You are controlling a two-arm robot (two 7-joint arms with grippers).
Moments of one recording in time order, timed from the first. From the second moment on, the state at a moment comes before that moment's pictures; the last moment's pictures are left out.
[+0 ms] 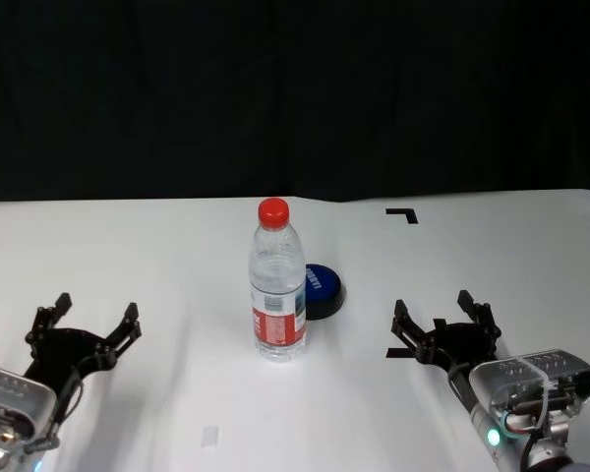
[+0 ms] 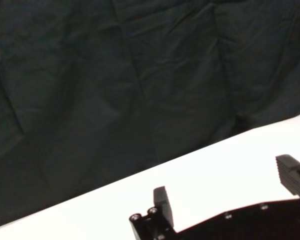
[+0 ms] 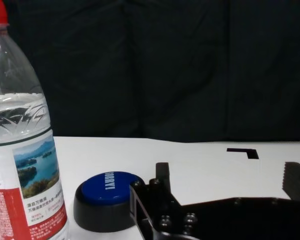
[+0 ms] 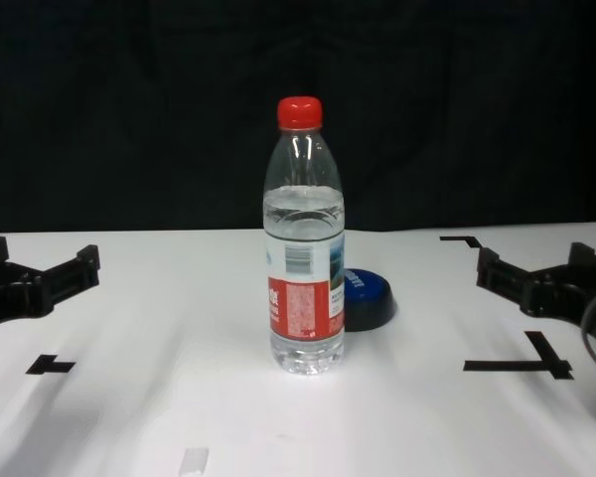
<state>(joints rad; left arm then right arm) -0.02 0.24 0.03 -1.54 0.07 -0.10 -0.15 0.04 0.08 -0.15 -1.57 0.12 -0.03 0.06</state>
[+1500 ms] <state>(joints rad) -0.02 0.24 0.03 -1.54 0.07 -0.10 -0.15 0.13 0.07 -0.15 -1.47 0.09 -0.01 0.13</state>
